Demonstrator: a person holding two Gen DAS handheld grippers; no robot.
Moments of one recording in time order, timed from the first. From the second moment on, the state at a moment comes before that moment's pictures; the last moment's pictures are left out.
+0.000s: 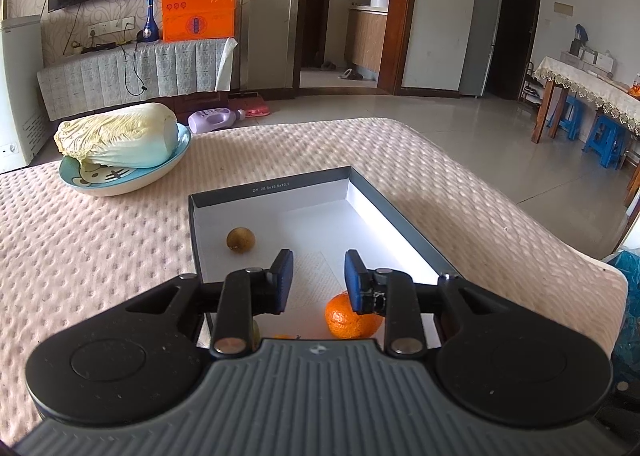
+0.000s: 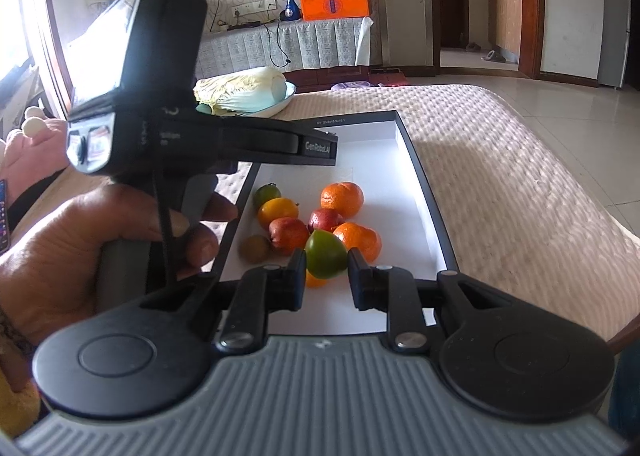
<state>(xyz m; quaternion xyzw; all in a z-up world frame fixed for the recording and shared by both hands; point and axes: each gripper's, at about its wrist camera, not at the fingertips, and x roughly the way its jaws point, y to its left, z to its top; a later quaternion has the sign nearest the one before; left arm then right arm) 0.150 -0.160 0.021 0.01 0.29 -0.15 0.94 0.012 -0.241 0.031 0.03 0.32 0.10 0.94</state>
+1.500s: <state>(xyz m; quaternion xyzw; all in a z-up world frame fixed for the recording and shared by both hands) -0.052 -0.089 0.049 0.01 0.28 -0.11 0.95 -0.080 -0.269 0.043 0.10 0.30 0.06 0.95</state>
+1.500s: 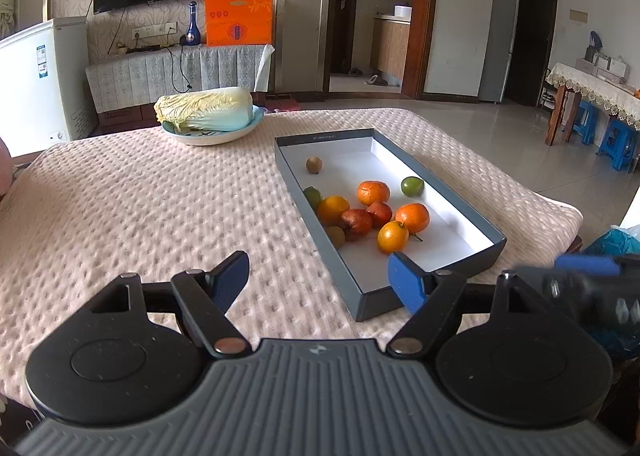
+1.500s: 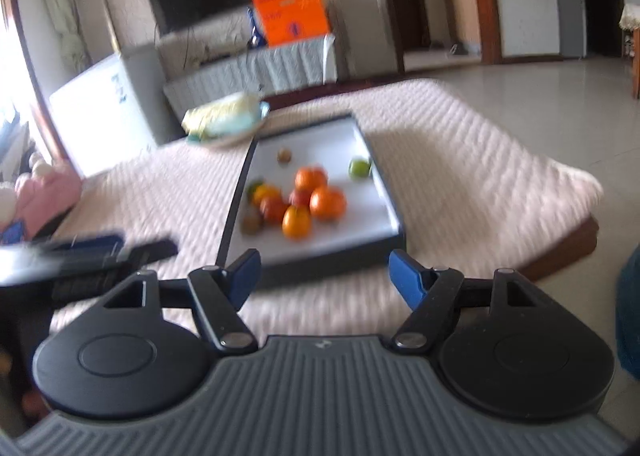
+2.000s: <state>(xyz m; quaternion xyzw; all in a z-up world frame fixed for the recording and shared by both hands) -0.058 -0.116 0.043 0.03 0.28 -0.11 0.95 -0.099 -0.258 0.033 0.04 0.31 0.05 0.95</state>
